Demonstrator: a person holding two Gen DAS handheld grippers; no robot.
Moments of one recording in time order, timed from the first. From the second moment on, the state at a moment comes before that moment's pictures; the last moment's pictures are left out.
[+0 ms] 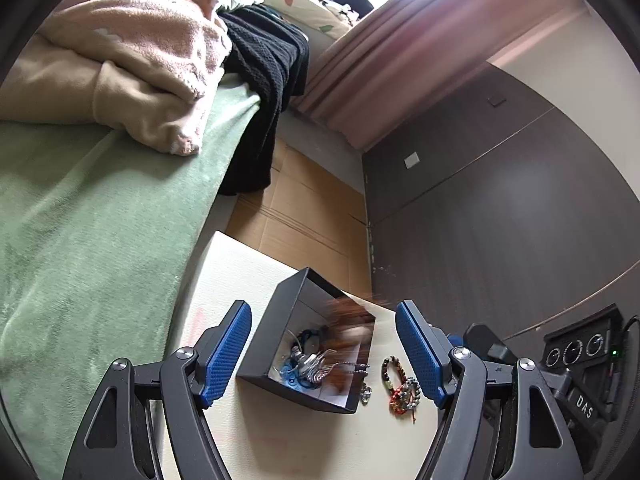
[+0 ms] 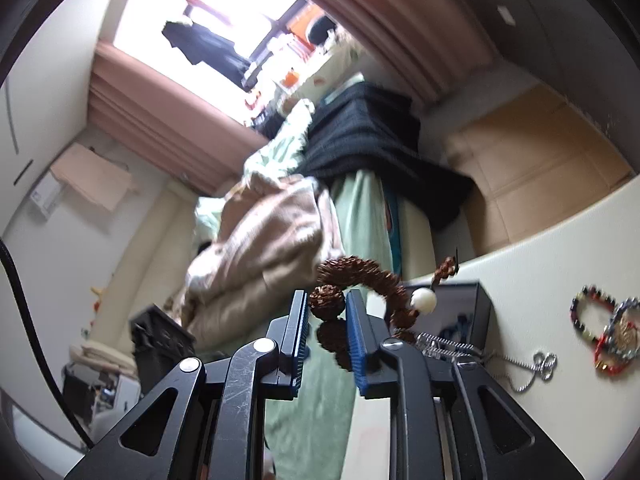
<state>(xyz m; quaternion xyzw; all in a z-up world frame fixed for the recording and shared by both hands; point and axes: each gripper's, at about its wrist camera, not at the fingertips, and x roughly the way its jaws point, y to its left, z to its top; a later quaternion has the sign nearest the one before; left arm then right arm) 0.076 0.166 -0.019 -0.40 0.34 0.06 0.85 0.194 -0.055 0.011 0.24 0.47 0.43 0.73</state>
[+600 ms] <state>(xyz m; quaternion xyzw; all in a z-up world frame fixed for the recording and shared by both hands) 0.108 0.087 -0.029 -0.30 0.39 0.02 0.87 0.200 -0.140 -0.025 0.22 0.52 0.31 0.77</state>
